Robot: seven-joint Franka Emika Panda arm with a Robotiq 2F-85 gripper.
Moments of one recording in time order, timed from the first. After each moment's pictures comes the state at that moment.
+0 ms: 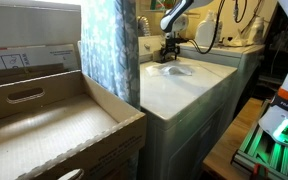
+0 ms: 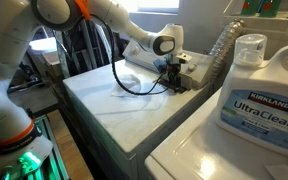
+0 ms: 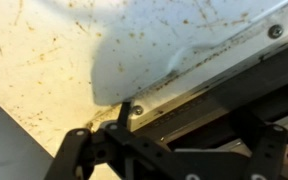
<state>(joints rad) -0.11 0.69 -0.18 -1.47 0.03 2.20 0.29</state>
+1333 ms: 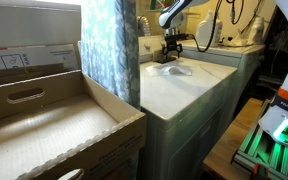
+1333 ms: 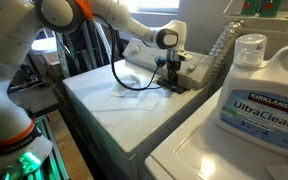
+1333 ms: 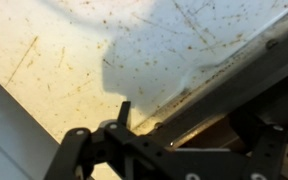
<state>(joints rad) -0.10 0.72 -0.20 -1.36 0.00 1.96 0.43</state>
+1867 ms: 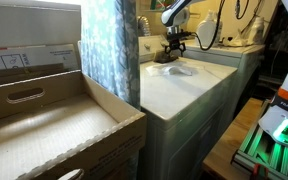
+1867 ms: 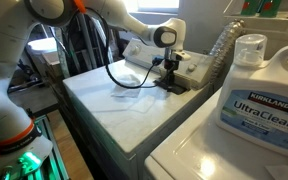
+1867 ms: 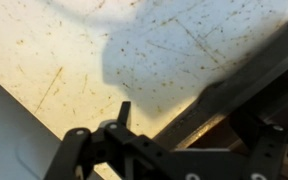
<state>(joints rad) -0.10 0.65 -0.21 -1.45 0.00 1.95 0.50</state>
